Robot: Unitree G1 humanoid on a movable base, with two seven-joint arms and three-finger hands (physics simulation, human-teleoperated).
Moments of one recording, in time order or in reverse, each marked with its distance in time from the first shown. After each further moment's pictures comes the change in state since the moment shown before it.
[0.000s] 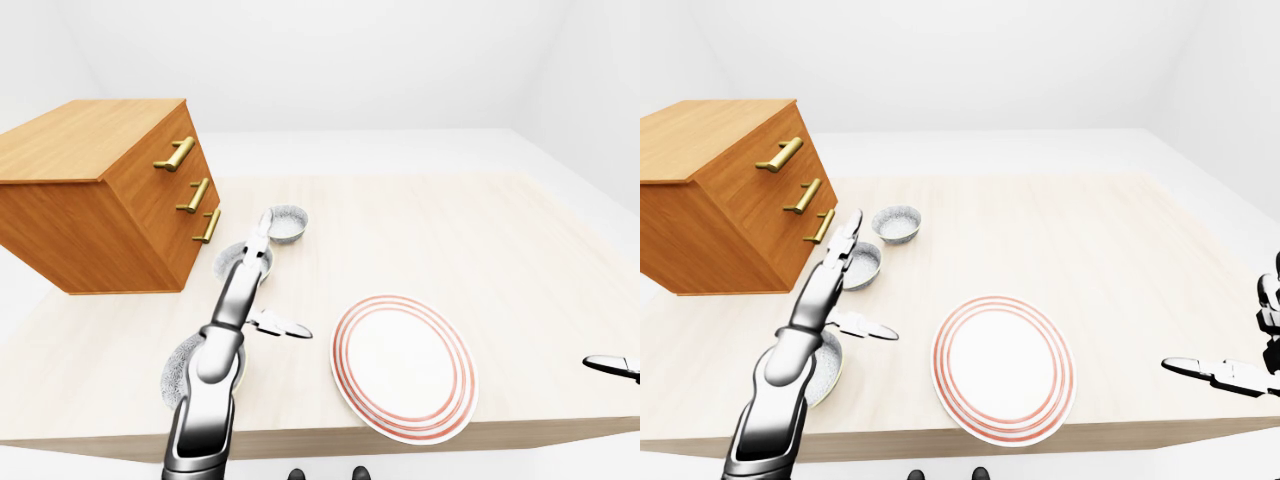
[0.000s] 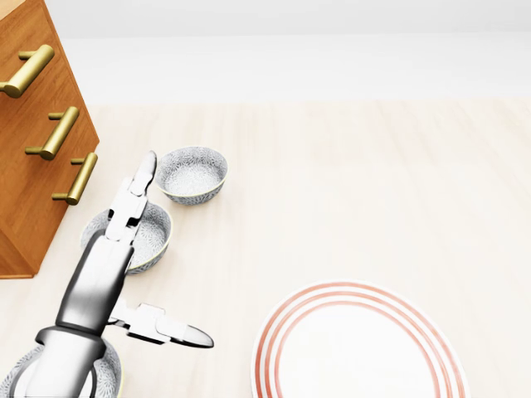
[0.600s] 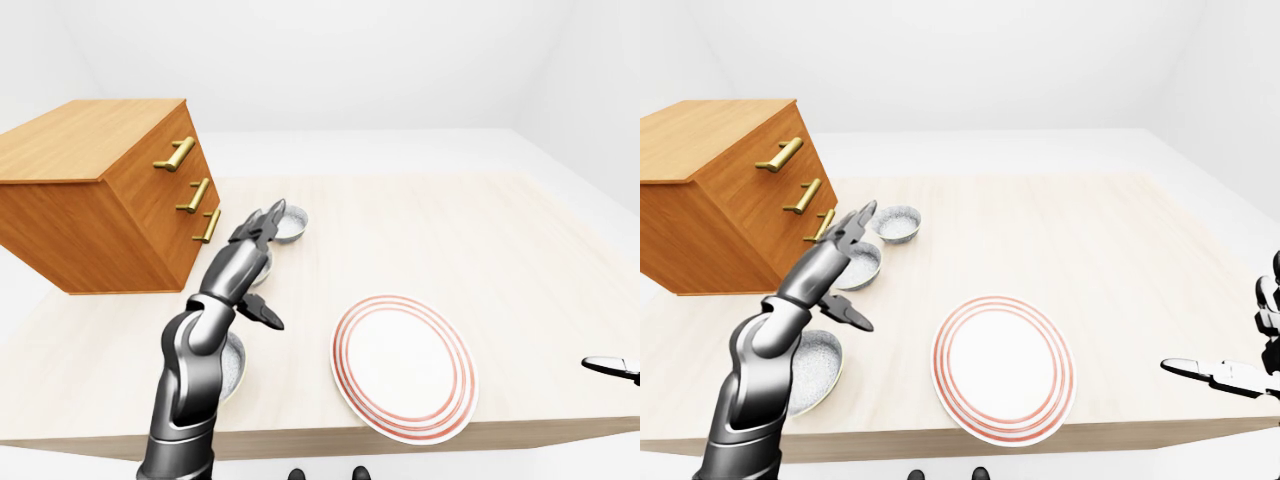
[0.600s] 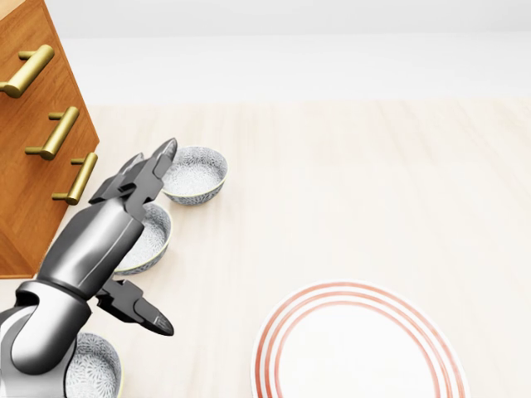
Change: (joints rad) left arm -0.157 0.076 0.051 -0.008 0.382 0.000 -0.283; right arm 0.002 0.001 0.003 0.006 -0.009 0.000 0.001
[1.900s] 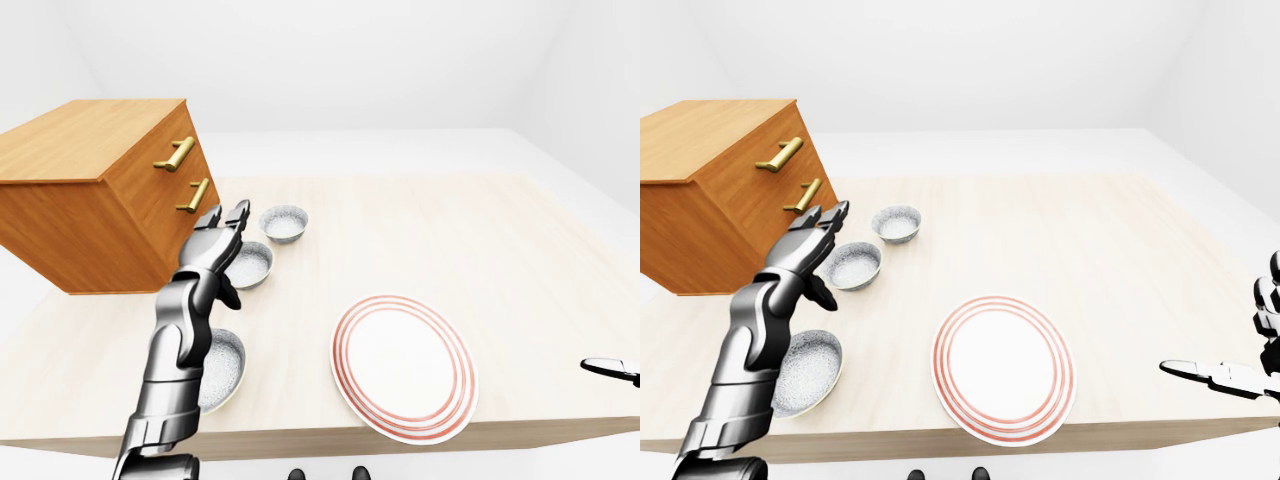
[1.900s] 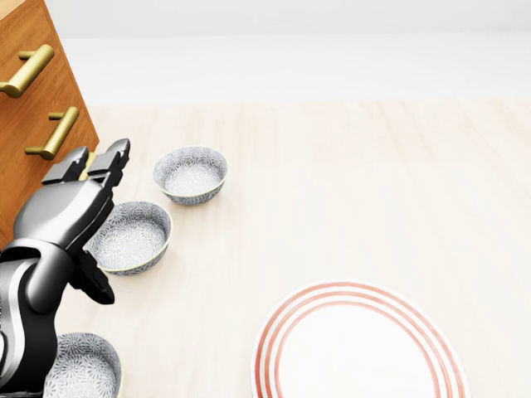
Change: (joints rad) left arm -0.199 0.122 0.062 0.377 0.370 -0.026 0.066; right arm 0.002 0.005 0.000 -0.004 -0.014 0.000 0.008
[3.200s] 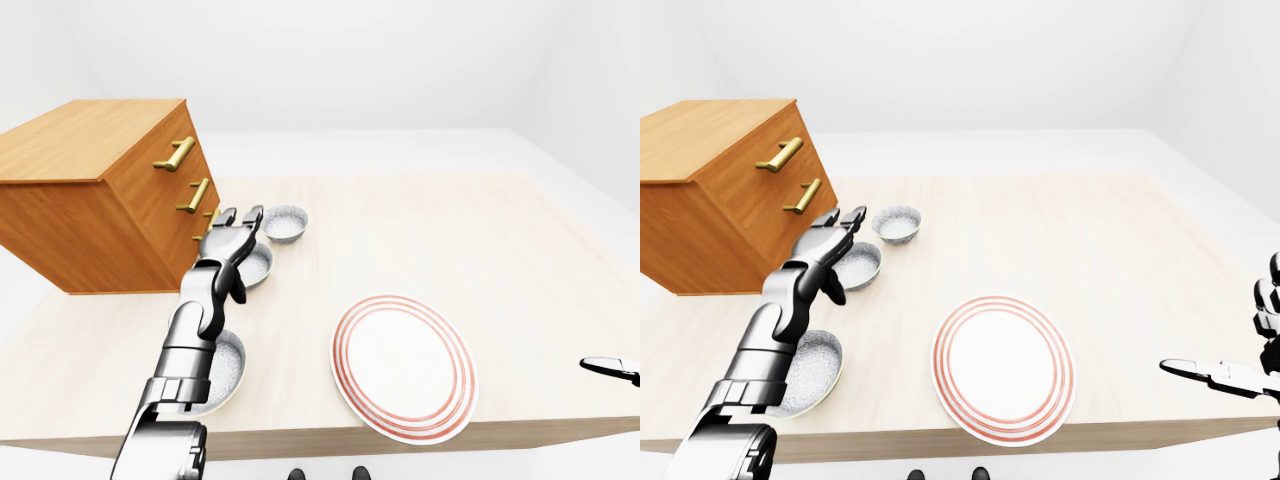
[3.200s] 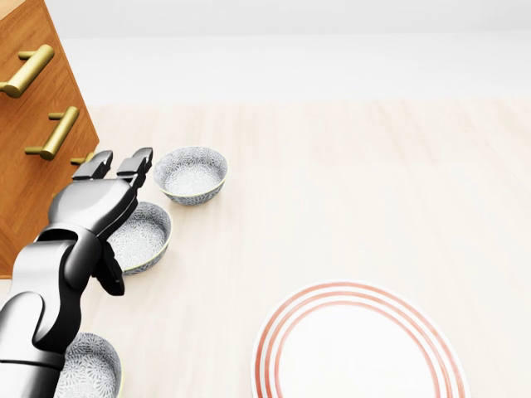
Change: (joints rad) left arm -0.161 0.006 -0.060 0.340 0.082 -0.056 0.102; right arm -0.003 -0.006 0.006 0.016 -0.010 0.000 -0.013
